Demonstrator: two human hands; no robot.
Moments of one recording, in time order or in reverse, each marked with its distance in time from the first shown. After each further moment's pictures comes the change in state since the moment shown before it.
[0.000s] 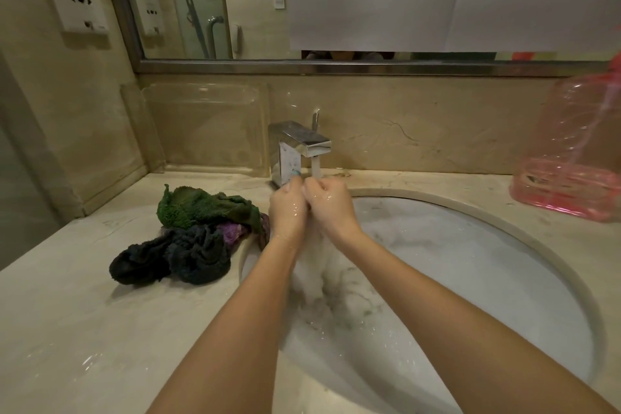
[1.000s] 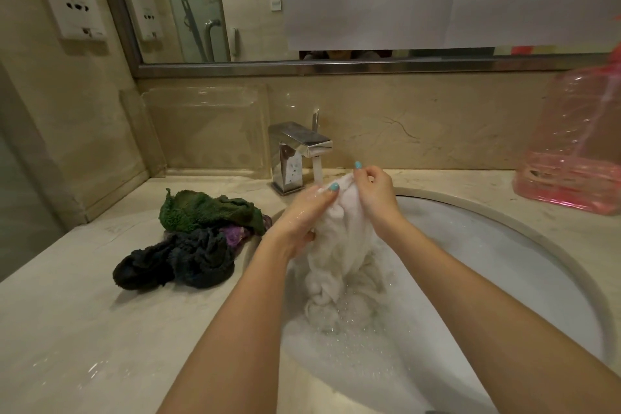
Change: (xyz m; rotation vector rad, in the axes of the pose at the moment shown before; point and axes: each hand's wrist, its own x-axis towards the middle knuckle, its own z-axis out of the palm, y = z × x) left_hand 0.000 -0.004 -0.008 0.080 -0.572 -0.058; right_hand 0.026 0.021 -0.054 -0.014 0.144 0.076
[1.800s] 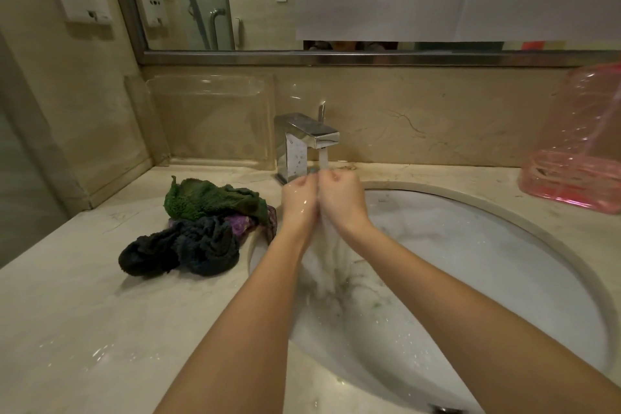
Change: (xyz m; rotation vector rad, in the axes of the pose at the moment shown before) left_hand -0.002 0.003 0.010 -0.172 0.432 0.115; right_hand -0.038 -0.024 0.047 -0.079 -0.029 -0.064
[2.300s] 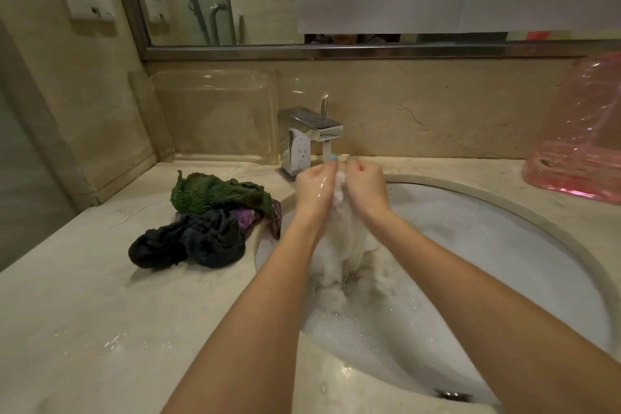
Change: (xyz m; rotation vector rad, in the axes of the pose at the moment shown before) left_hand -0.008 0.005 0.010 0.079 -0.055 0.074; right_hand 0.017 0.016 -0.016 -0.004 0.086 0.052
